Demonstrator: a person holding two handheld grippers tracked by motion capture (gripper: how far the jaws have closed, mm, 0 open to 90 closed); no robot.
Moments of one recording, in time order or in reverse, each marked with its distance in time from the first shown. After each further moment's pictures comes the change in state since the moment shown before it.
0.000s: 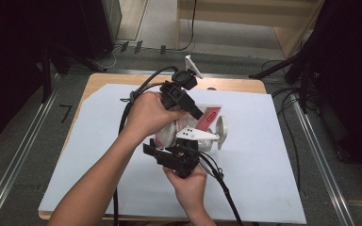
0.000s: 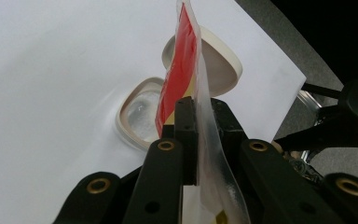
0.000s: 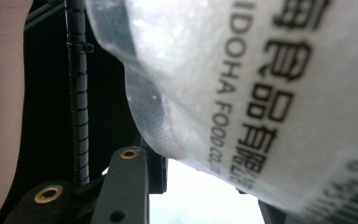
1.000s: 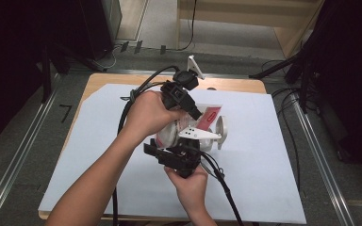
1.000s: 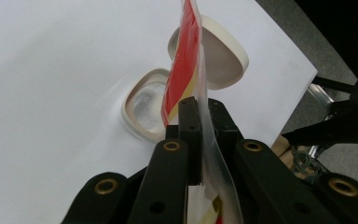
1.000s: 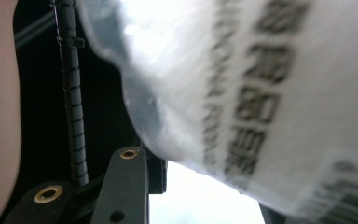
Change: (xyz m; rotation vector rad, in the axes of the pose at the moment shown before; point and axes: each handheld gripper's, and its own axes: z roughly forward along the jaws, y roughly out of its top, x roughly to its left) left arm -0.005 0.003 -0.002 0.039 0.040 -0.010; right arm -0.003 0.001 -0.003 -0.005 0.023 0.020
